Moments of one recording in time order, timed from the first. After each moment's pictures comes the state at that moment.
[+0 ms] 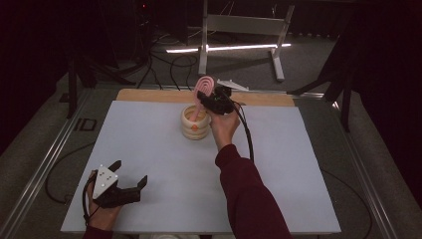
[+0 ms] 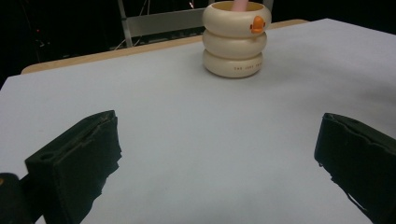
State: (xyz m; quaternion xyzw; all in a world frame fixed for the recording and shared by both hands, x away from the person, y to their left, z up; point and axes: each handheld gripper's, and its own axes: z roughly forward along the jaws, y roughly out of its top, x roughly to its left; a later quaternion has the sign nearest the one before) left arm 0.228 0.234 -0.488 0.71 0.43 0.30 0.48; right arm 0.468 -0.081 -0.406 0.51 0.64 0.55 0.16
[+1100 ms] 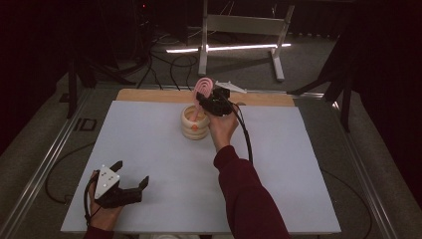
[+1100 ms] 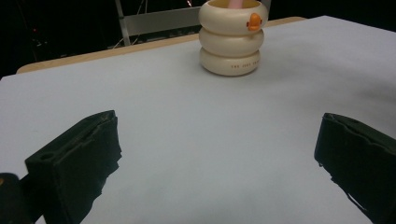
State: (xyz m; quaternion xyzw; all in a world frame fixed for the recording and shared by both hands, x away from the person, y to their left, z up) left arm 0.229 0.232 -0.489 0.71 0.42 0.30 0.47; right arm 0.465 -0.076 -0.410 0.51 0.64 0.54 0.17
